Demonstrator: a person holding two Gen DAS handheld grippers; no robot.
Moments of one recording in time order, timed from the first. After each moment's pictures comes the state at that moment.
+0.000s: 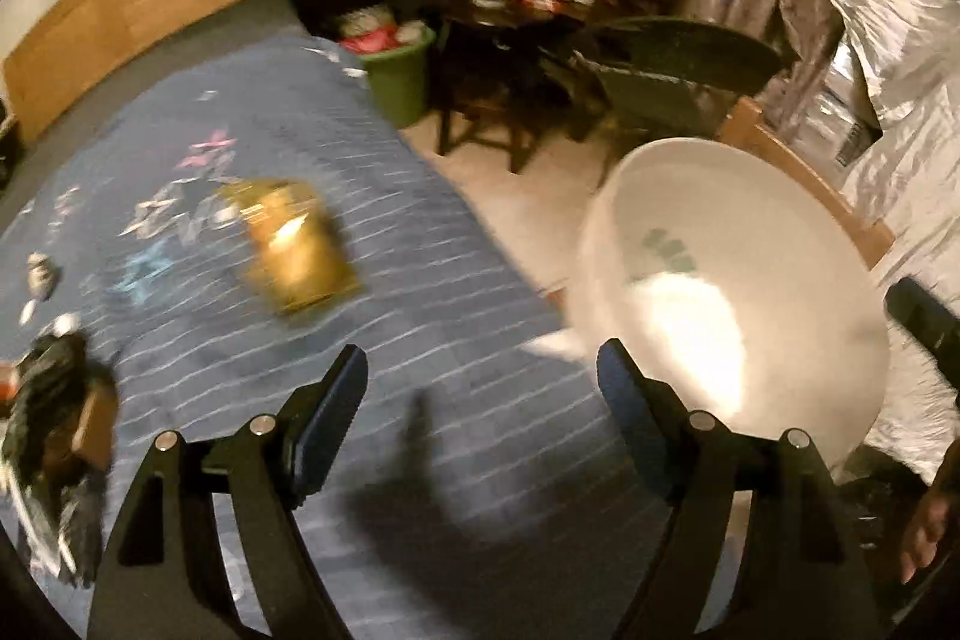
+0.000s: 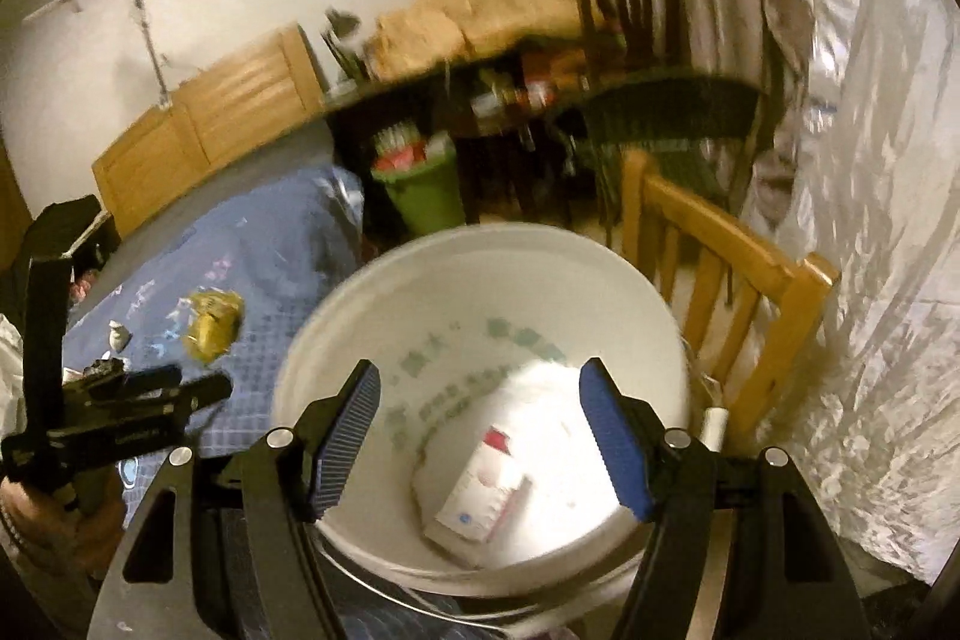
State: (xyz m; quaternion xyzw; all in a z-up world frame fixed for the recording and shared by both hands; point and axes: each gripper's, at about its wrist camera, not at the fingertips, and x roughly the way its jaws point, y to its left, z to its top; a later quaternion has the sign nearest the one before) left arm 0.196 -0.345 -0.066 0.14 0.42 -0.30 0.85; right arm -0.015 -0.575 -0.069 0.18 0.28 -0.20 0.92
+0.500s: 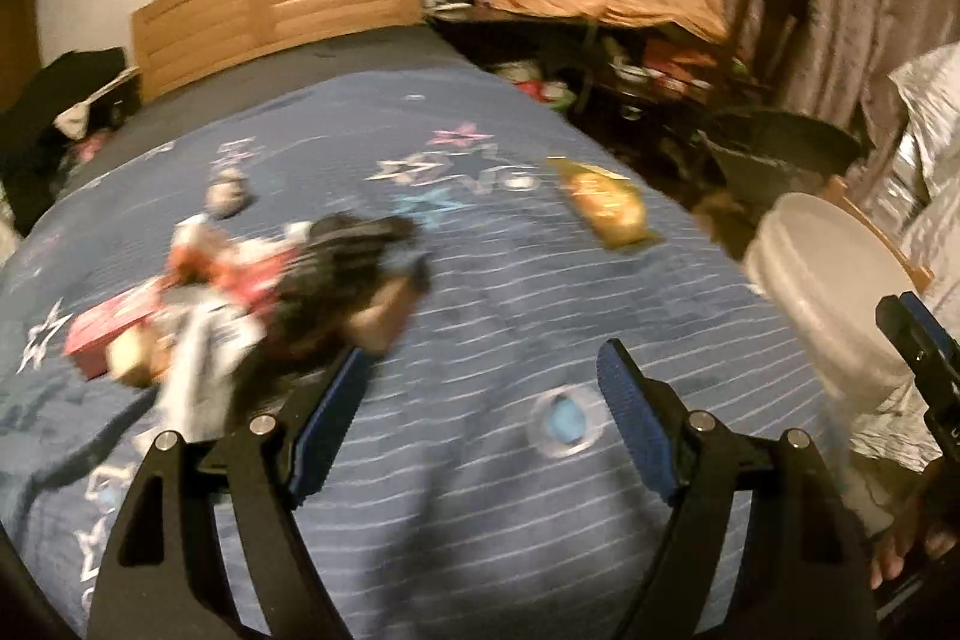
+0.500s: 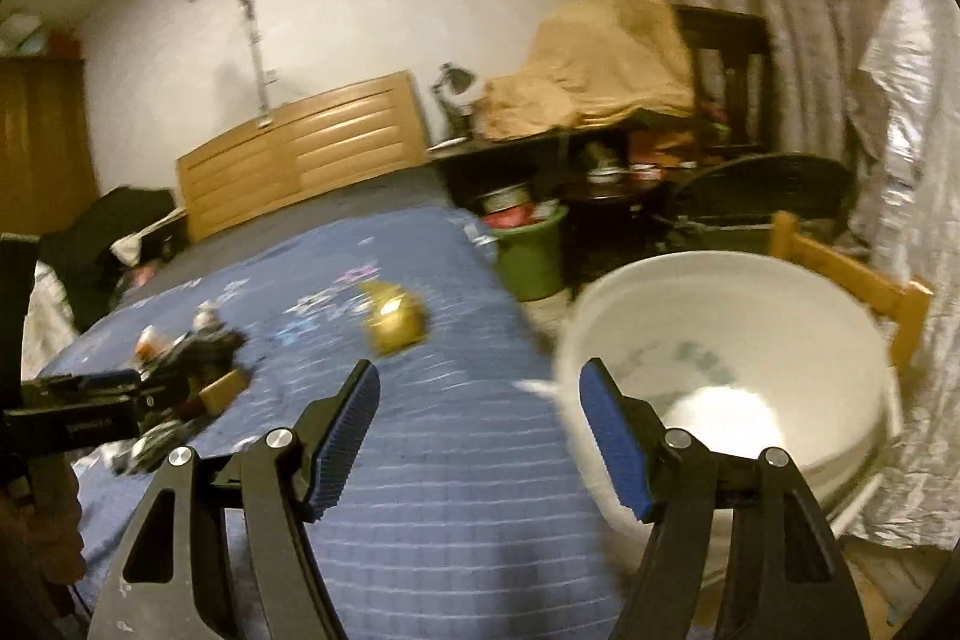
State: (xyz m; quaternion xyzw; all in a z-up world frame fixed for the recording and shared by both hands) left arm 0.181 -0.142 -0.038 0.08 0.36 -0.19 0.91; right arm 0.015 -0.385 -0.079 0.12 0.21 -0.12 0.96
